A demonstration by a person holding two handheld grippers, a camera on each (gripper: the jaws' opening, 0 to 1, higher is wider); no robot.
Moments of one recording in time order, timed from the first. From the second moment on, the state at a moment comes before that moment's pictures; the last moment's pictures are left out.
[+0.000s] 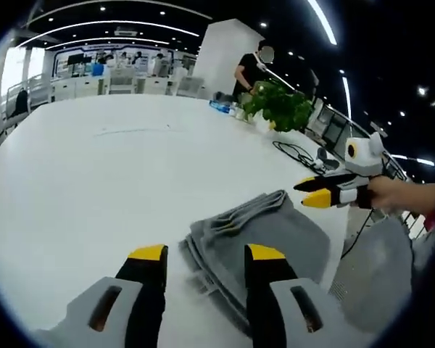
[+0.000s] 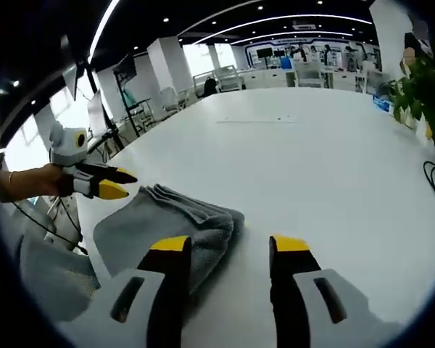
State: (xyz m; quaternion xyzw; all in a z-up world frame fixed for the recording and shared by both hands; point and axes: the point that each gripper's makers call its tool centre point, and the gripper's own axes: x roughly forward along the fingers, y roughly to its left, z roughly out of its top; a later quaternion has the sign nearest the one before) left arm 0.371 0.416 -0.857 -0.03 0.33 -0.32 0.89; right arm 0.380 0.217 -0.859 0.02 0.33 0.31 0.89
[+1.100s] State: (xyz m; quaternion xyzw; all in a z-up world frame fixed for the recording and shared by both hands) left arm 0.278 0.396 -0.883 0.04 0.36 -0.41 0.84; right arm 0.272 0.250 -0.880 -0.09 0.37 0.43 0.82
